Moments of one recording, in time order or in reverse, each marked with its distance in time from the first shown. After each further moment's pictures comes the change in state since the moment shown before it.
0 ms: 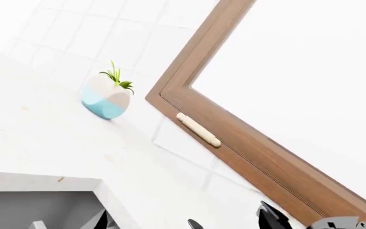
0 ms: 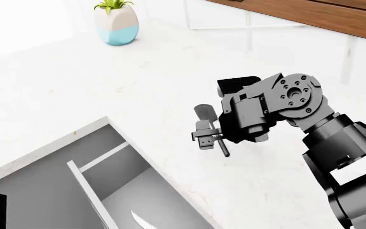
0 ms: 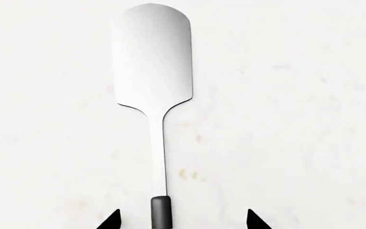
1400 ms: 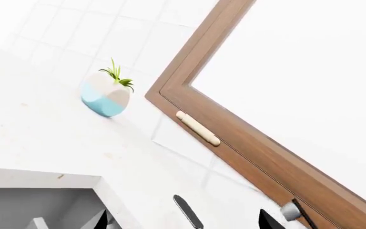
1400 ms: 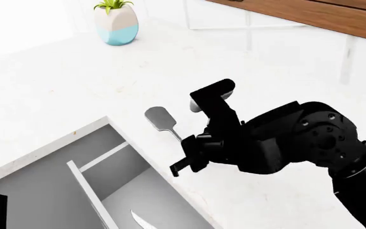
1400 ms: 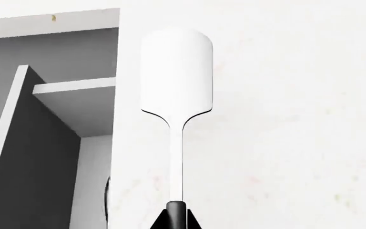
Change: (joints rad) left arm 0.005 0.000 0.008 -0.008 0.023 -0.001 0.022; right arm -0.117 0.200 0.013 -0.686 -0.046 -0.089 -0.271
